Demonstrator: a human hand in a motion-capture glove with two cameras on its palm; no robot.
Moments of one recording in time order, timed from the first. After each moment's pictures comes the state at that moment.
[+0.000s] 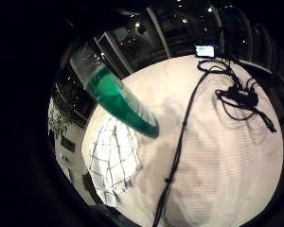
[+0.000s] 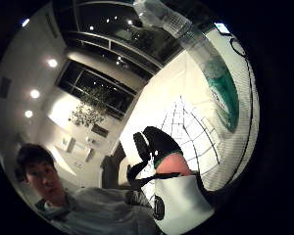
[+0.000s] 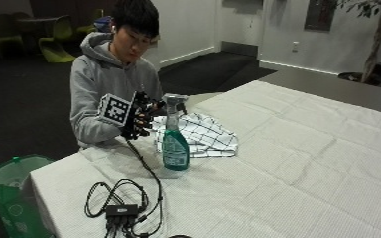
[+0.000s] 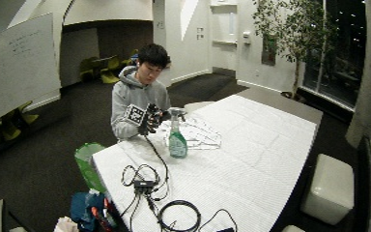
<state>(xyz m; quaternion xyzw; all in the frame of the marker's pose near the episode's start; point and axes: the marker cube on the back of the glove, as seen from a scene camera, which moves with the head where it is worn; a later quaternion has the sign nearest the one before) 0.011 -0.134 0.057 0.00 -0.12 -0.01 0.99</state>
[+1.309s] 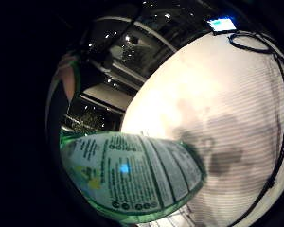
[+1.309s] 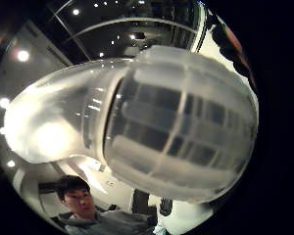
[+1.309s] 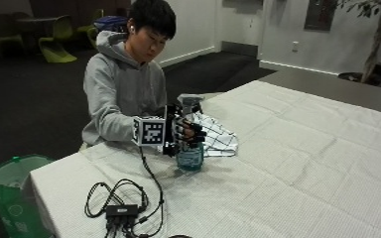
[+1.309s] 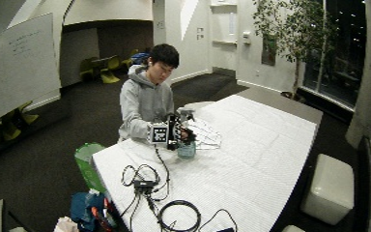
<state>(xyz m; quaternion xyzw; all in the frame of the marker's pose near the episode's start) -0.008 -0.244 0.150 0.03 -0.28 0.11 0.95</state>
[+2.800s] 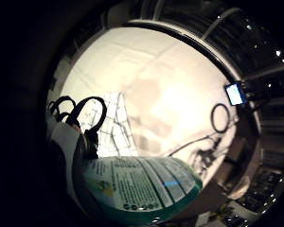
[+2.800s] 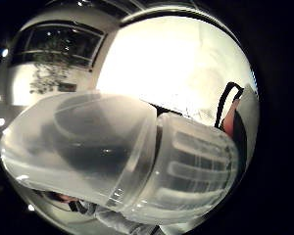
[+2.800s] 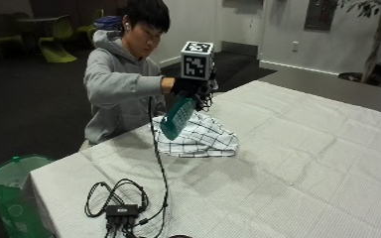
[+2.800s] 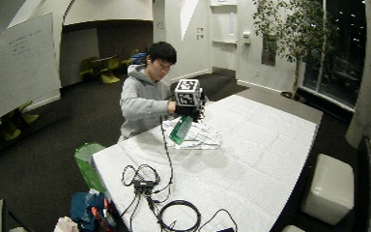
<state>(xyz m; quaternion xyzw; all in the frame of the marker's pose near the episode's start) -0.140 -0.299 0.114 -0.33 0.16 -0.19 0.91</state>
